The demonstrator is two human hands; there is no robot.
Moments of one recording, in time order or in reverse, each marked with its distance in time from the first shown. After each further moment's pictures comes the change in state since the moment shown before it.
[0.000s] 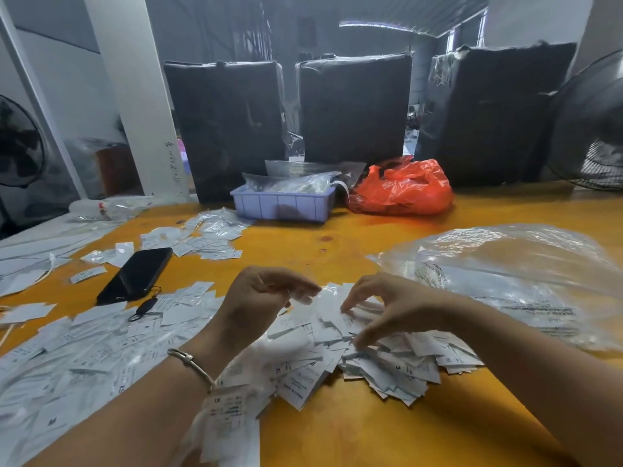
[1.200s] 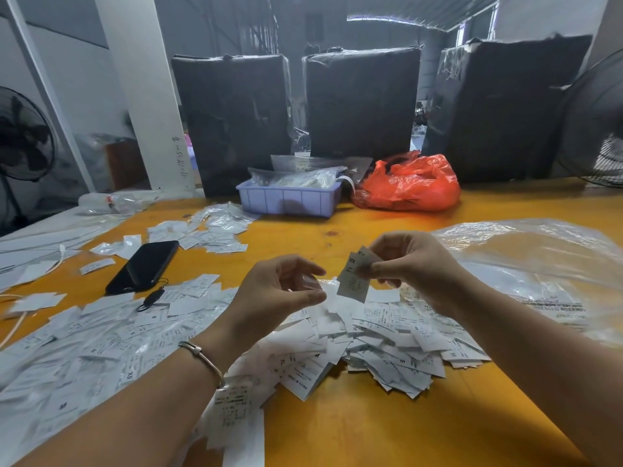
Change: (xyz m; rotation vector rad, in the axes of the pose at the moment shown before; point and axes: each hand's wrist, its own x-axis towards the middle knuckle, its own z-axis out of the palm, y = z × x) left_hand -0.003 0.001 0.006 -0.033 -0.034 -0.074; right_hand -0.005 -0.009 -0.011 0.770 0.389 -0.106
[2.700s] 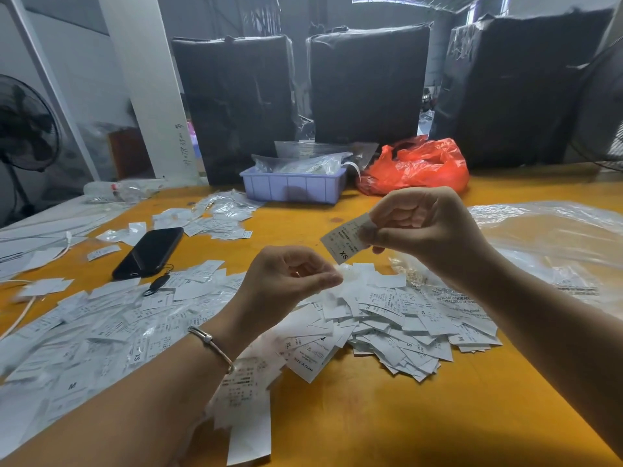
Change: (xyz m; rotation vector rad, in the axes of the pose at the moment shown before) left_hand -0.005 0.002 0.006 0.031 -0.010 0.163; right_hand -0.017 -0.032 0.010 -0.122 0.017 -0.446
